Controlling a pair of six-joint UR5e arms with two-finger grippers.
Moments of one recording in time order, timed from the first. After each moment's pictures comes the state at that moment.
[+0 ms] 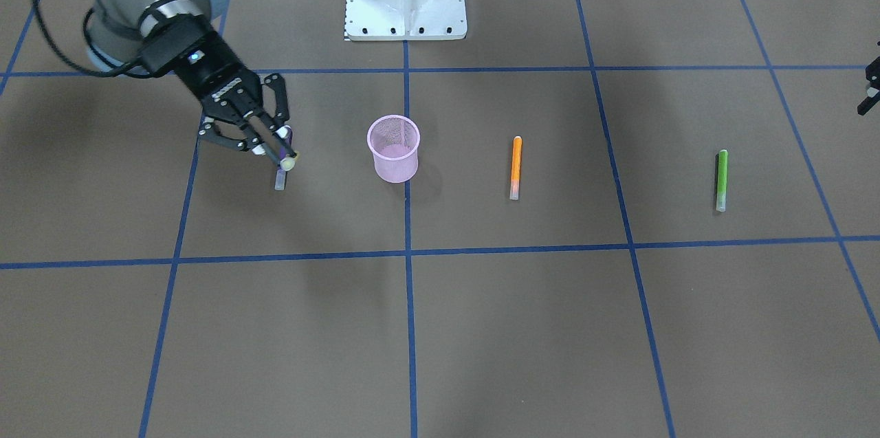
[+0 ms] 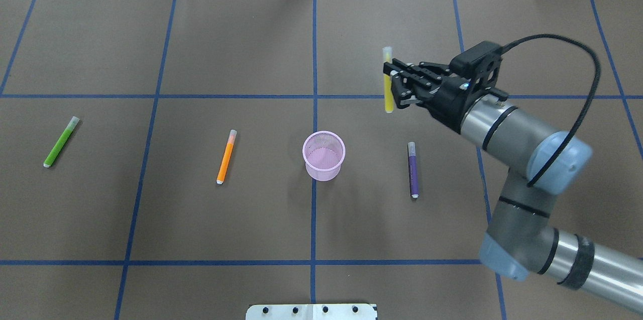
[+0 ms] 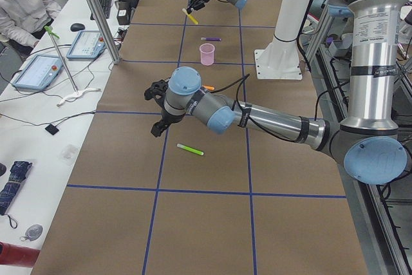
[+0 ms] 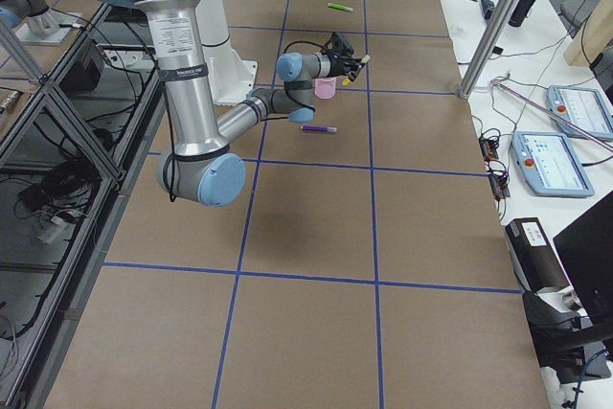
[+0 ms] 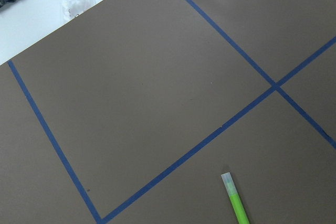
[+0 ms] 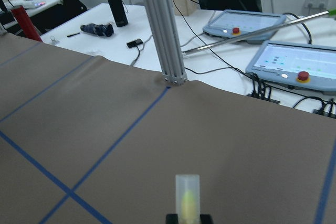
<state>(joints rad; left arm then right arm) -1.45 -1.53 -1.84 -1.99 -2.39 0.11 0.48 -1.28 1.76 -0.31 1.22 0.77</state>
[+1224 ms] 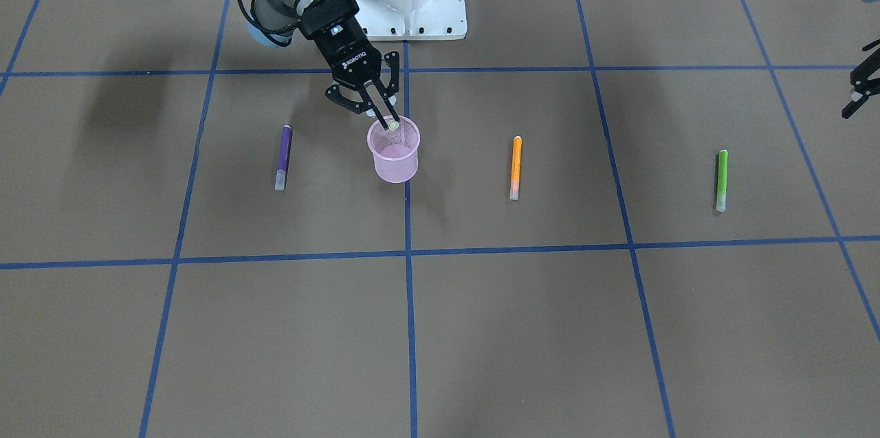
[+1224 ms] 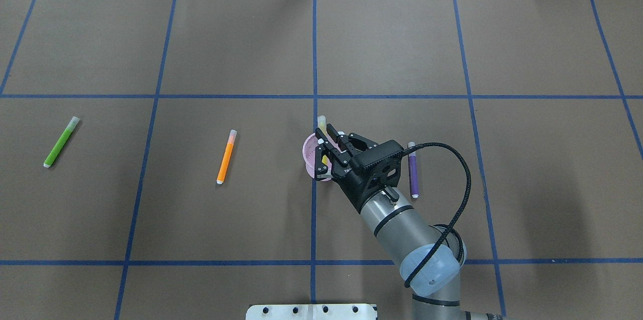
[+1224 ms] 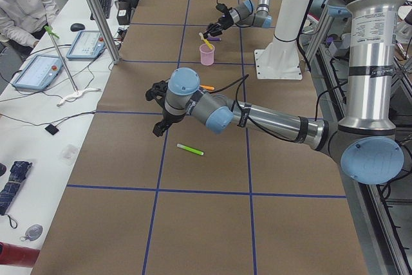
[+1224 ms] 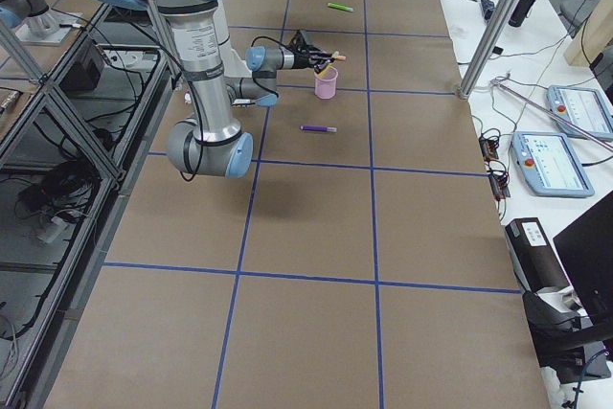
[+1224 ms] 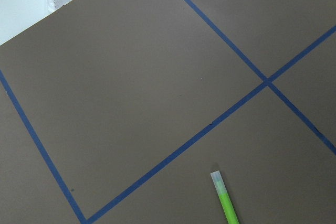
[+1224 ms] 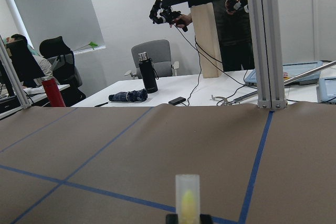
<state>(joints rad) -1.43 -1.53 -1.83 -1.99 -2.39 0.09 0.17 -1.09 1.57 -0.32 0.76 0.75</state>
